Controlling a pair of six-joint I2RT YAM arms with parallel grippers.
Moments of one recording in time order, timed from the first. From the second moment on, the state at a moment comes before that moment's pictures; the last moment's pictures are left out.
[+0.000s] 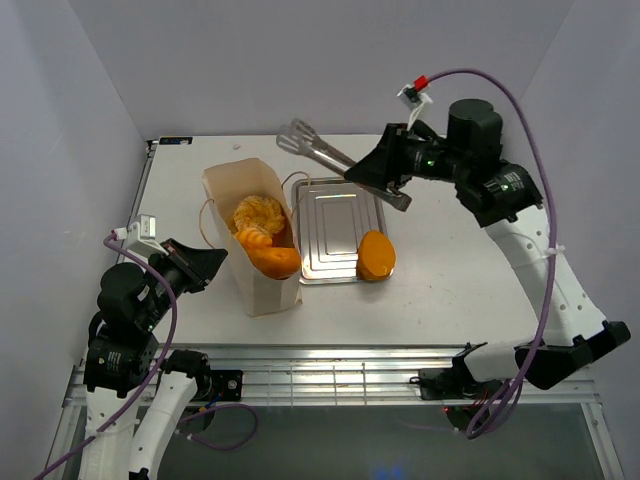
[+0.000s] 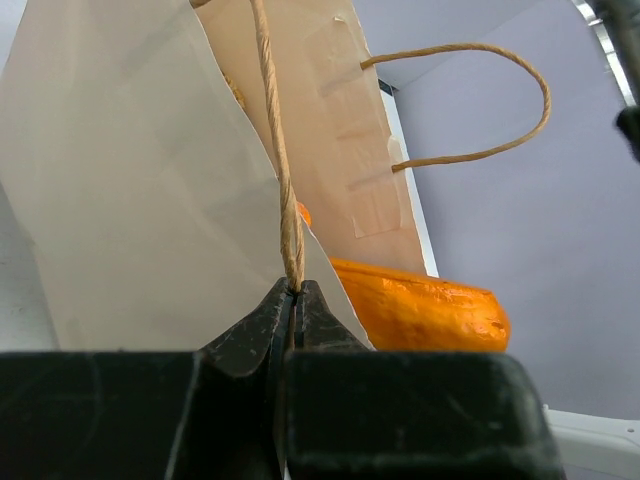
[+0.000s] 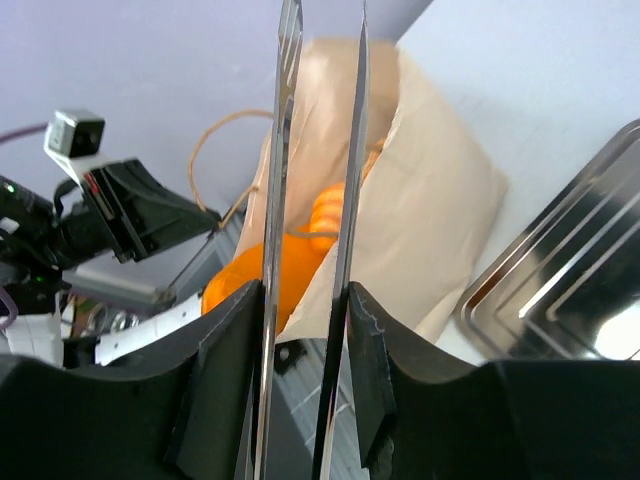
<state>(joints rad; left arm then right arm) -0.18 0.42 0.92 -0.67 0.24 -0.73 0.55 1.37 1.71 -0.61 -0.66 0.48</state>
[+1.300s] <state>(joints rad) -0.20 0.40 0.88 -0.63 0.26 -0.72 -0.04 0.93 0.80 -0.81 -0.55 0.44</state>
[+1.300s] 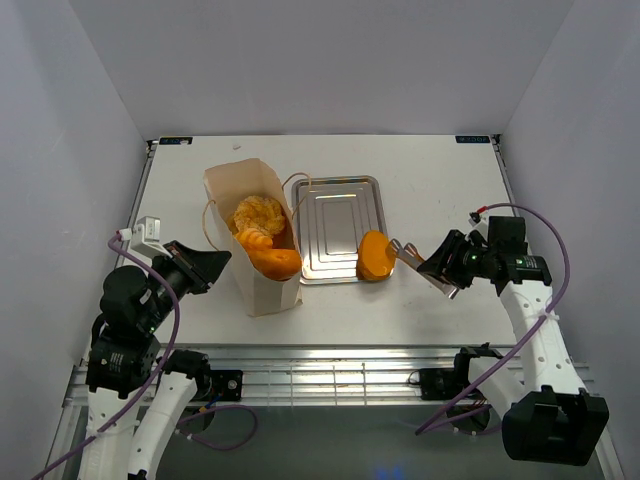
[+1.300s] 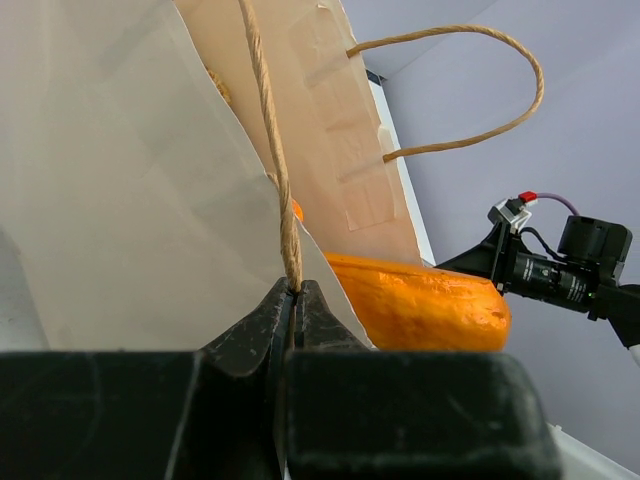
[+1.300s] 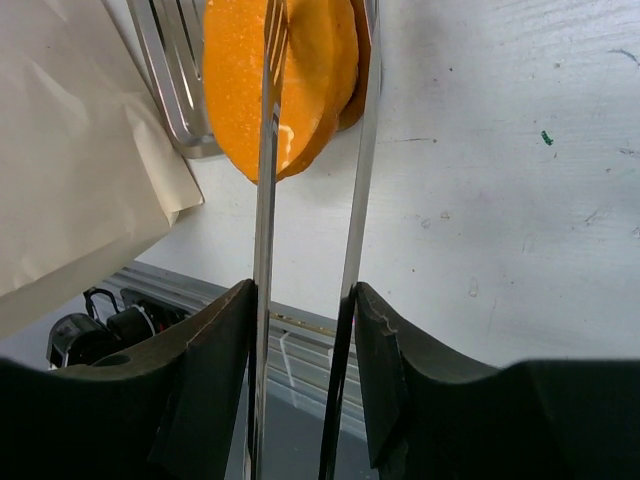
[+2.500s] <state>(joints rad) -0.20 0.40 0.86 -0.61 0.26 -0.75 0.26 1.20 0.80 -0.39 -0.93 0.68</state>
